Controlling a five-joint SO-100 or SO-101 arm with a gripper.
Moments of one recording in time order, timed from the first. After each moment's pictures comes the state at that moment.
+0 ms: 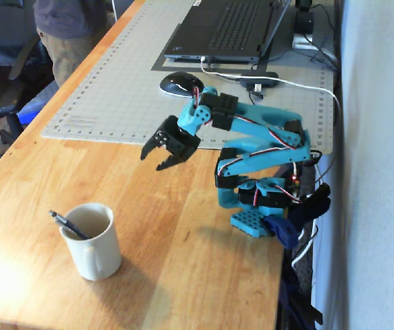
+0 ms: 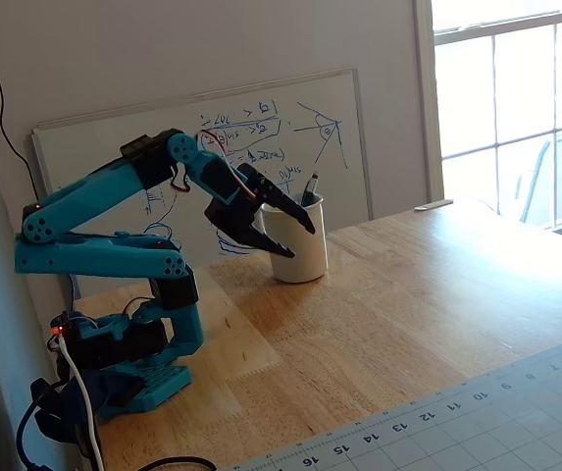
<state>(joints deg) 3.0 165.2 153.5 61.2 -2.0</state>
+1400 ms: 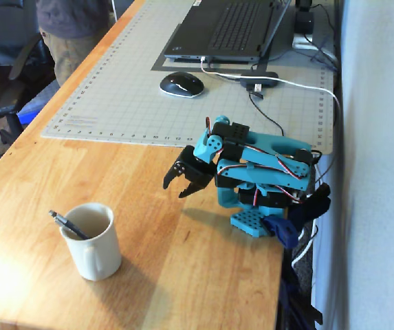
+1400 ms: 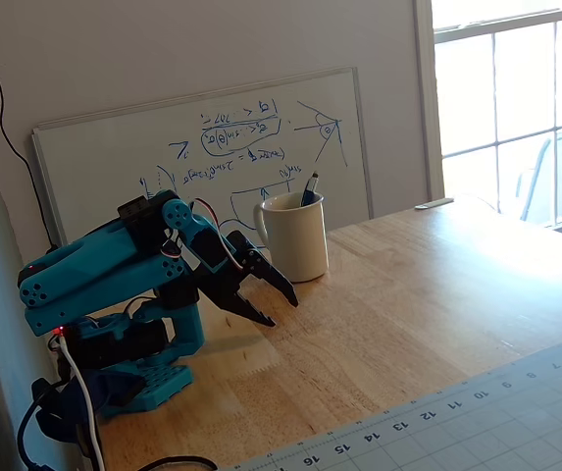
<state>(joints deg) 5.4 190.5 178.8 68.1 -2.3</state>
